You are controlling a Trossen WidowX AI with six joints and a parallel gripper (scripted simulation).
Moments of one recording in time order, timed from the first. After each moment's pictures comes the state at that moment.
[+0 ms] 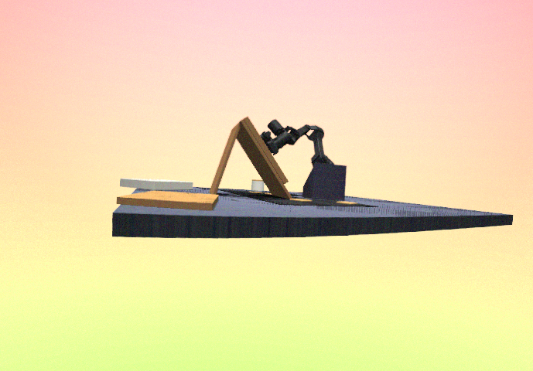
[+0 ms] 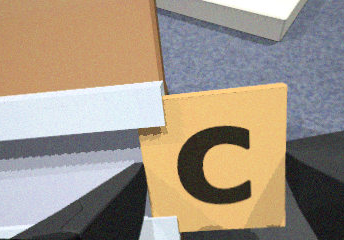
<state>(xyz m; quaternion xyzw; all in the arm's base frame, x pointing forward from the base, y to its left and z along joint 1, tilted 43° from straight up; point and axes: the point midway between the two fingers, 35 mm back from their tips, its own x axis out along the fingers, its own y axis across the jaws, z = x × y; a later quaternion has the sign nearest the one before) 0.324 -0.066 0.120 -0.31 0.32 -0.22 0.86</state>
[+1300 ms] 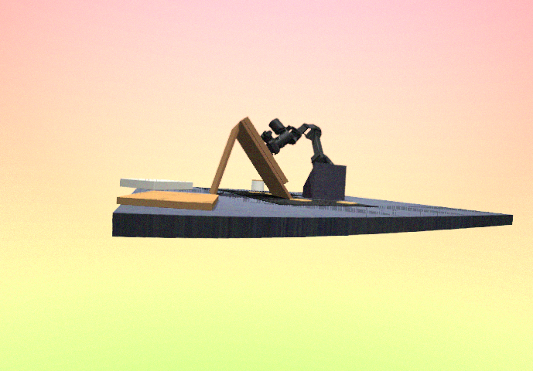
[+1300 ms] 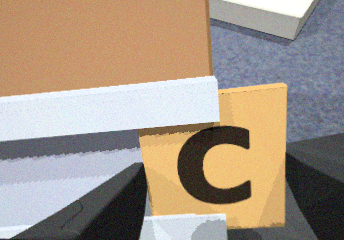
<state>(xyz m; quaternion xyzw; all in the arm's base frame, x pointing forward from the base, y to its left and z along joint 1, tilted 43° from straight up) 0.328 -0.052 0.106 -0.31 0.32 -0.22 0.87</state>
